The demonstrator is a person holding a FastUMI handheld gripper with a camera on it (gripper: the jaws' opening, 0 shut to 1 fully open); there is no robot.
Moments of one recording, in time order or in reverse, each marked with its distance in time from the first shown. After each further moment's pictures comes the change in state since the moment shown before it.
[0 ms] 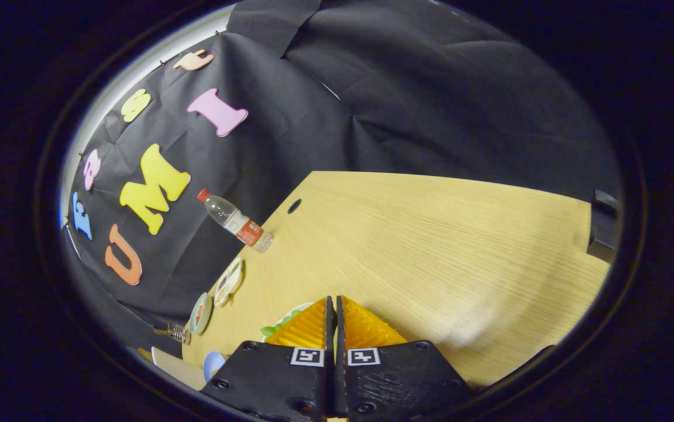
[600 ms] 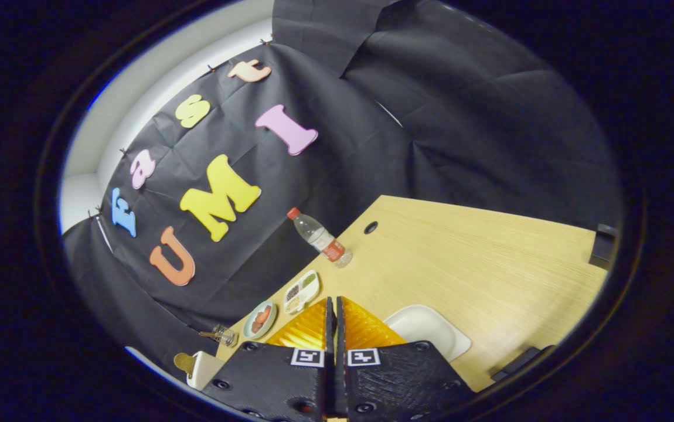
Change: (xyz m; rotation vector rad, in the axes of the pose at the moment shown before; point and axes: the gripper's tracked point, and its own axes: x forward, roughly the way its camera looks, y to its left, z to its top) arm -0.077 0.133 0.005 -0.087 -0.074 0.227
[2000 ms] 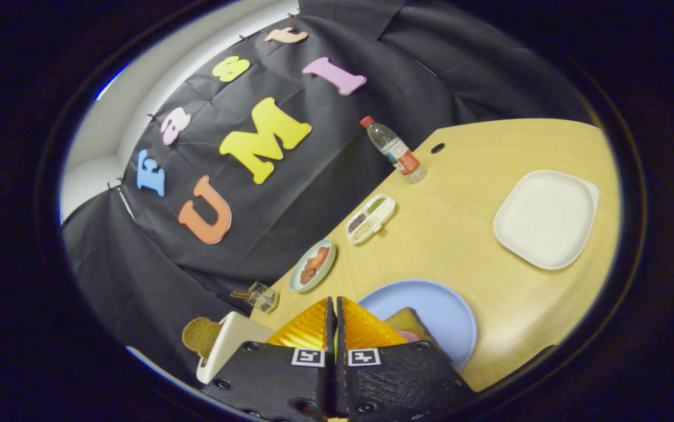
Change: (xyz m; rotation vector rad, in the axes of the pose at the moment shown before) arm 0.052 0.103 -0.201 -0.013 0.145 0.093
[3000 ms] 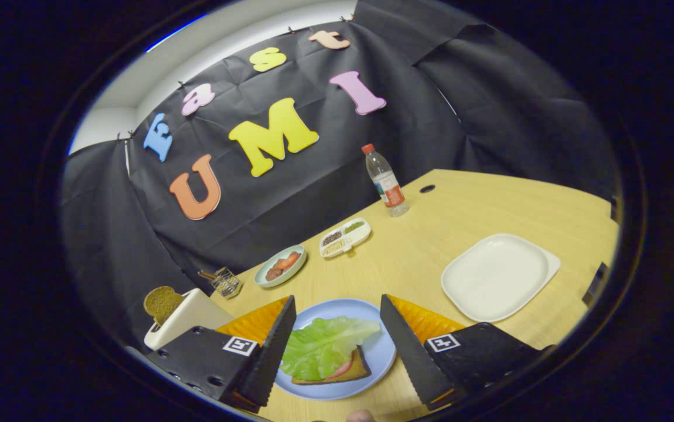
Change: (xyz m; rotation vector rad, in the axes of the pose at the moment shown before) arm -0.047 -0.017 0.035 -0.309 -0.121 -0.069
